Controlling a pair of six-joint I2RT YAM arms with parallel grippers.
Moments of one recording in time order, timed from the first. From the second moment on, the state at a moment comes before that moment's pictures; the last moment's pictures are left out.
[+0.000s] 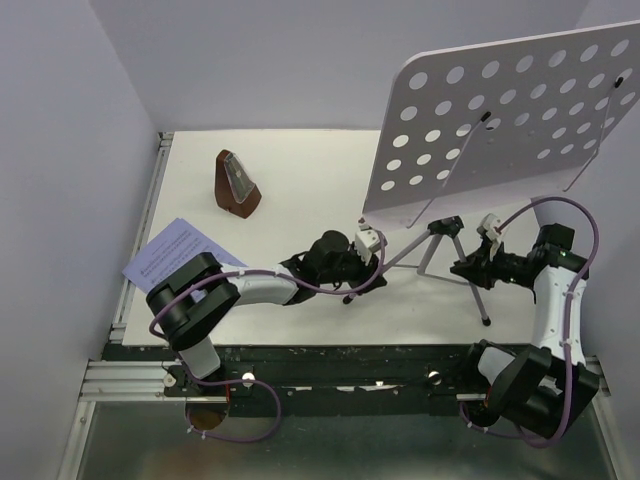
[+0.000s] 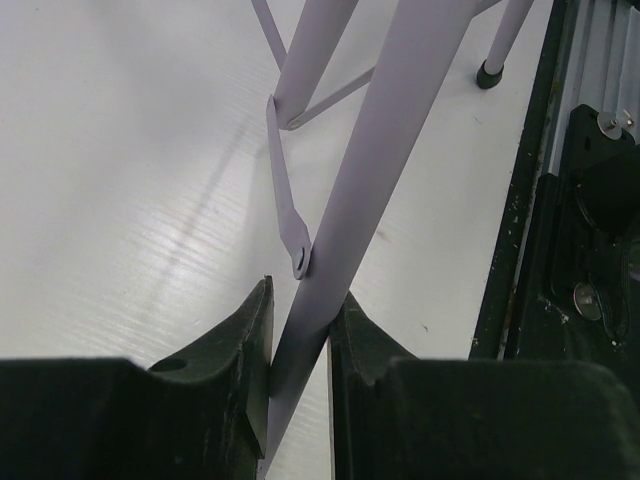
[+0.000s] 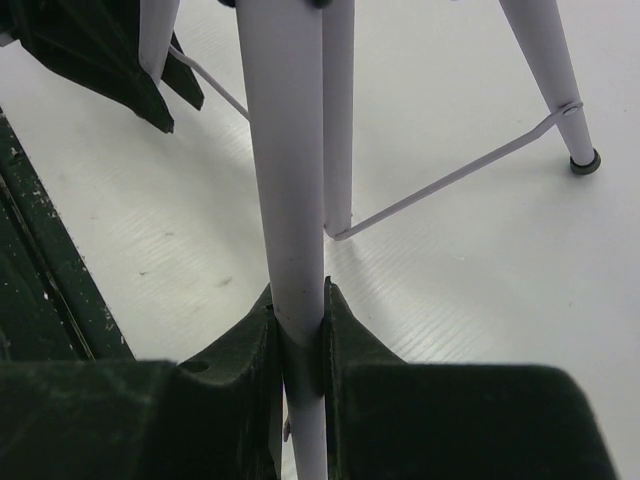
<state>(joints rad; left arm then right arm) -0.93 1.67 0.78 0.51 0.34 -0.24 -0.49 1.05 0.79 -1.10 -1.08 -1.28</state>
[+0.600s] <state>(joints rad) -0.92 1.67 0.77 0.34 0.26 -0.40 -0.53 1.11 0.75 -1.23 -0.97 -1.38</state>
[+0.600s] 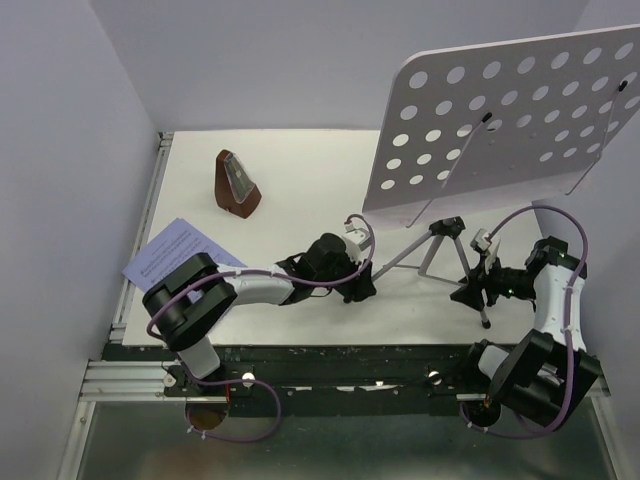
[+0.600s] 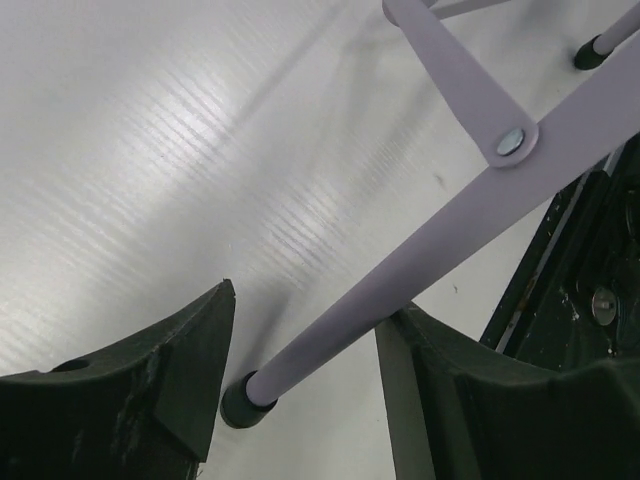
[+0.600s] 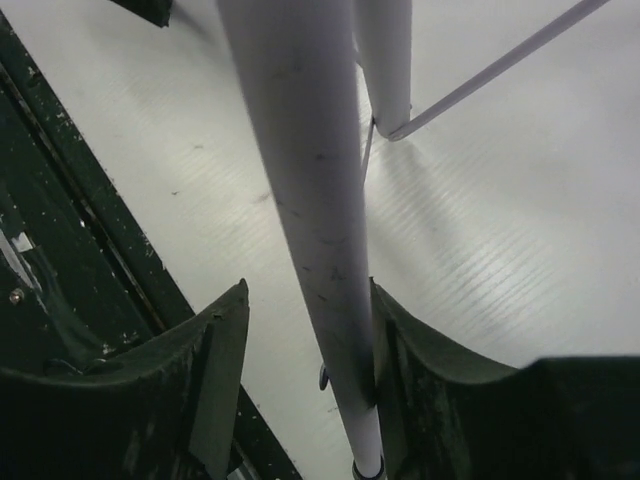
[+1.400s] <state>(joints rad) -0.87 1.23 0.67 0.36 0.34 0.02 -0.63 1.20 0.82 -1.33 -0.81 -1.70</state>
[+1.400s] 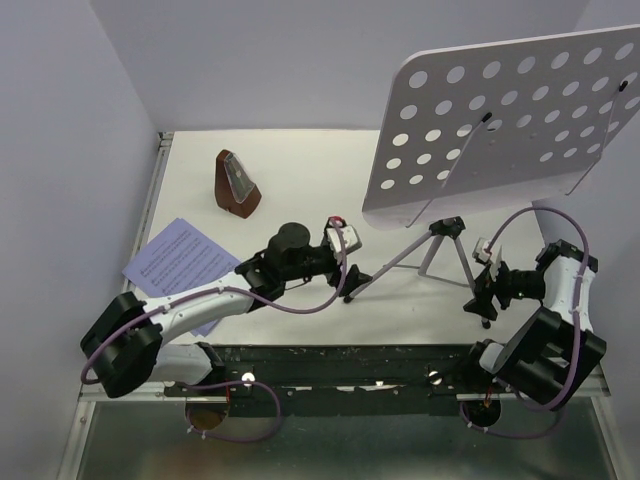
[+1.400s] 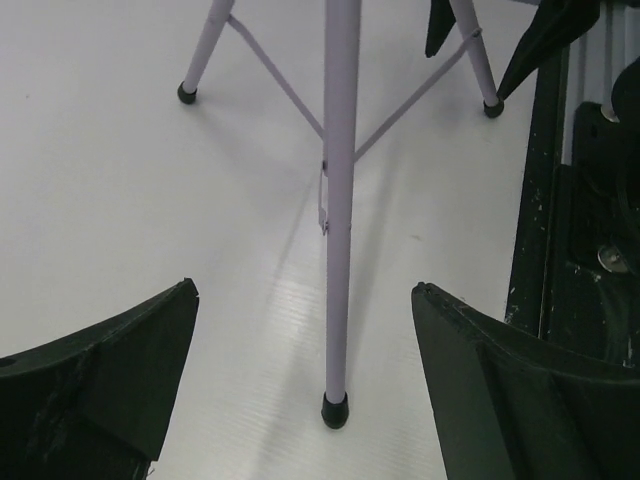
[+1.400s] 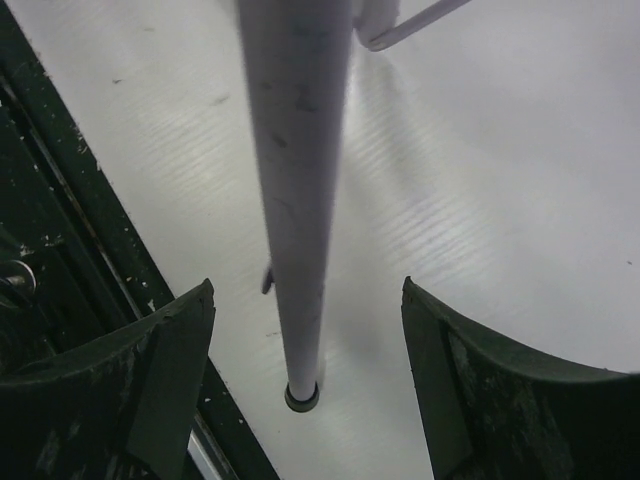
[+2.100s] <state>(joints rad) -1.00 1.66 0.74 0.38 0.30 0.12 -0.63 1.28 0.74 -1.31 -0.80 -1.80</state>
